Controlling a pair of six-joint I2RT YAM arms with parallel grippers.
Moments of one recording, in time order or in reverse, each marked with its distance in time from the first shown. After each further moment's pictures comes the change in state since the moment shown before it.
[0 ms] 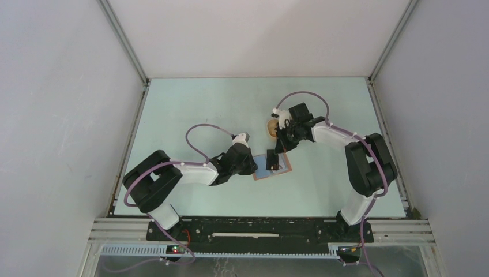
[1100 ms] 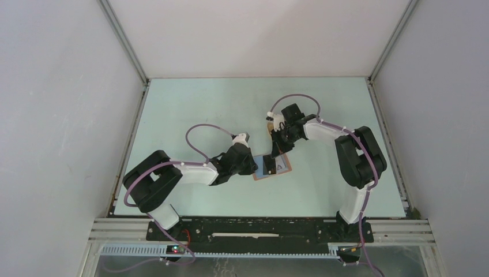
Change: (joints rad) left arm 0.000 0.000 0.000 0.000 0.000 0.000; right arm 0.035 0.118 0.087 -0.091 -0.005 0.043
